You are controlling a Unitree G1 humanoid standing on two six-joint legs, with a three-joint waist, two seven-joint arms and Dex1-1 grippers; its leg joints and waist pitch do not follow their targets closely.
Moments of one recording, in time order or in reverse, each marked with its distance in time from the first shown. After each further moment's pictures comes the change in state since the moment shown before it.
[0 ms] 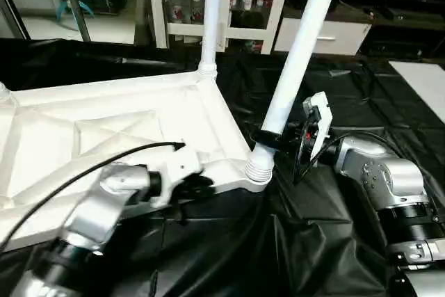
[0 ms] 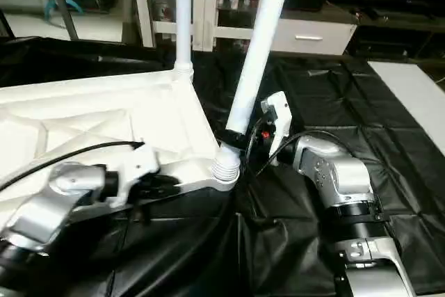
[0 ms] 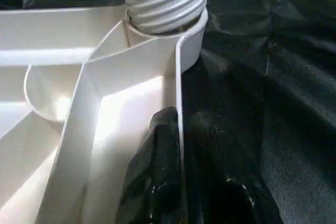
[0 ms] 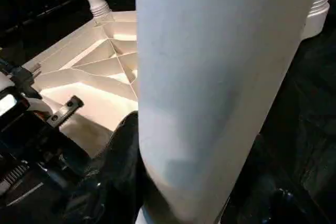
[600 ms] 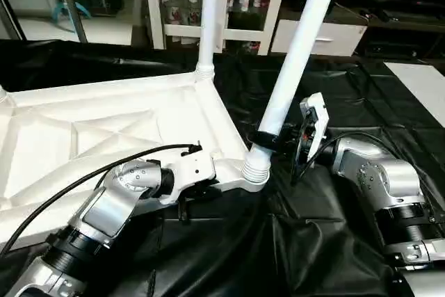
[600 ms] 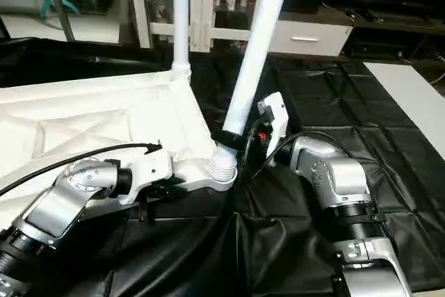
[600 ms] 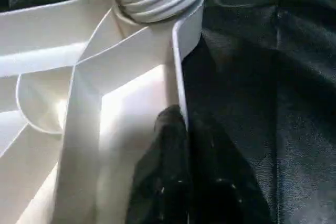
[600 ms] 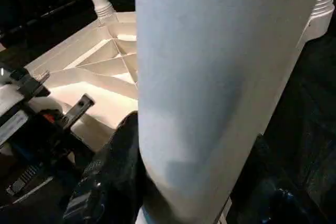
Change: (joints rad) left arm -0.061 0.034 -0.086 0.020 0.093 0.000 0.004; right arm 0.001 0.007 0.011 -0.004 -0.003 -0.004 0.007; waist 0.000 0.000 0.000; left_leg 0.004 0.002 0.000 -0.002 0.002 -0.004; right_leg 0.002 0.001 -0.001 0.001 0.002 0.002
